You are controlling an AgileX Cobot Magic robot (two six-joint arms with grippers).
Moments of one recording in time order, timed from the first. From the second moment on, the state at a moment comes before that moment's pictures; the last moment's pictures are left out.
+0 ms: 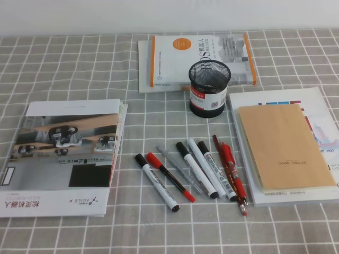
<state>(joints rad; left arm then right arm) -0.05 -0.01 0.03 -0.06 0.38 0.07 0.06 -0.01 0.03 0.37 0.38 -0.28</state>
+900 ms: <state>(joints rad) -0.05 -0.01 0.03 -0.06 0.38 0.07 0.06 -0.01 0.03 0.37 0.38 -0.28</state>
